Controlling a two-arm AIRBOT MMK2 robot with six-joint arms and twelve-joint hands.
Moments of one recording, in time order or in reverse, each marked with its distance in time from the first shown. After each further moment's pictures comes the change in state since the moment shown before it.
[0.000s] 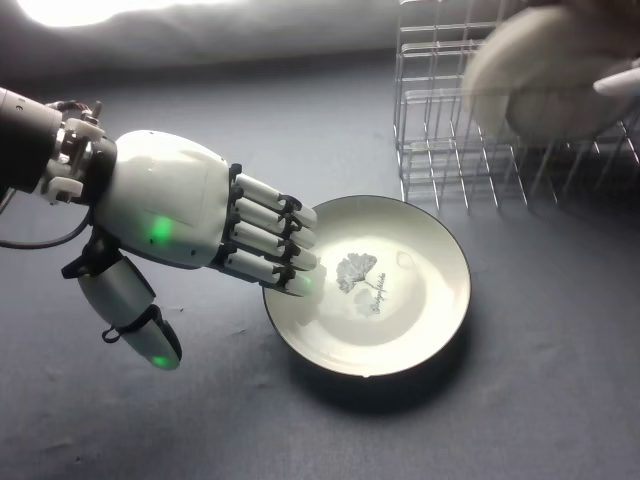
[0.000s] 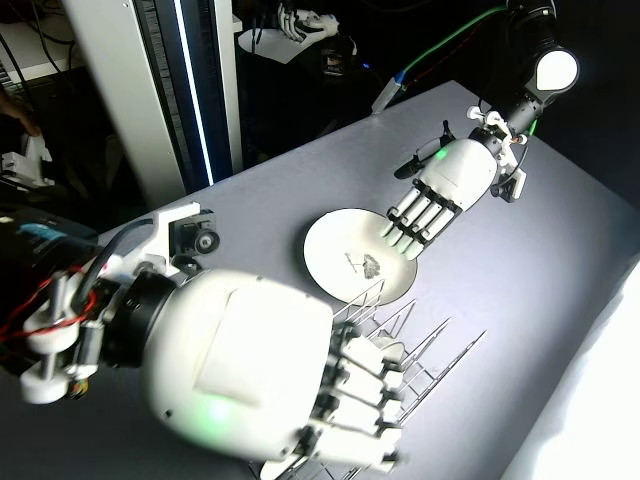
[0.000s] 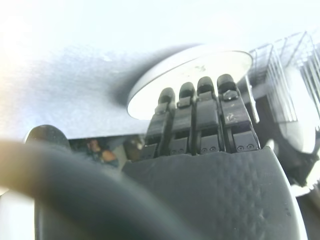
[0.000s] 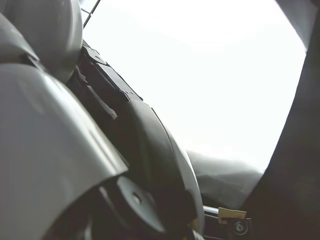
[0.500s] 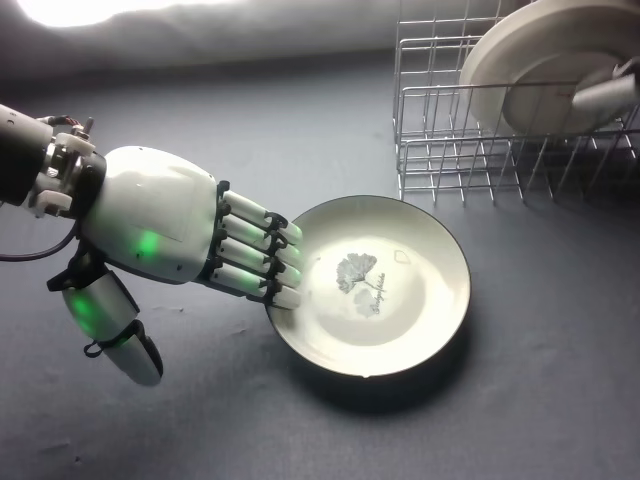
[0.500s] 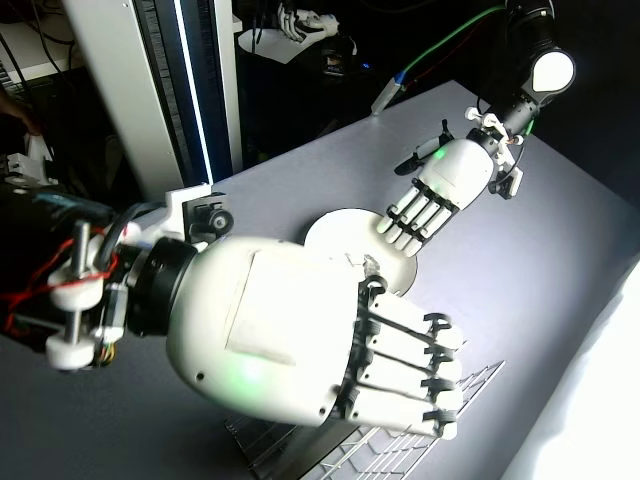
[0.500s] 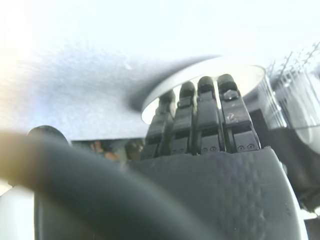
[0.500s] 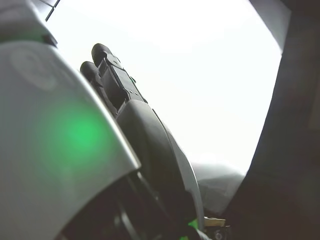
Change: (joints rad) left arm 0.025 0.008 -0.001 0.016 -0.005 -0.015; right arm 0.045 -0.008 -0.043 -0.189 0.087 -0.005
